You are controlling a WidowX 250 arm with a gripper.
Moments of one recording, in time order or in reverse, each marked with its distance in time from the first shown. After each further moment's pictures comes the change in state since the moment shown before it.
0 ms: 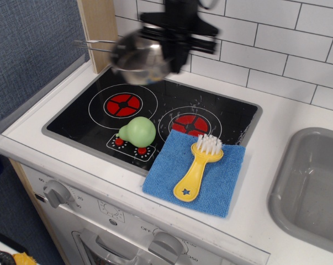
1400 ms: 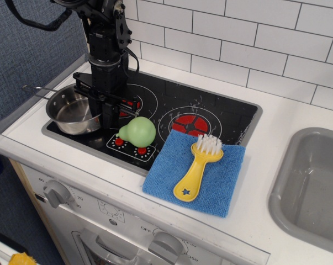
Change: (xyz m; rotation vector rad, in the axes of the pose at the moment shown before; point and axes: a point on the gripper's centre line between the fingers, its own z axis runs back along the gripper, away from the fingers) arm -0.058 0.075 -0.090 0.075 0.189 -0.060
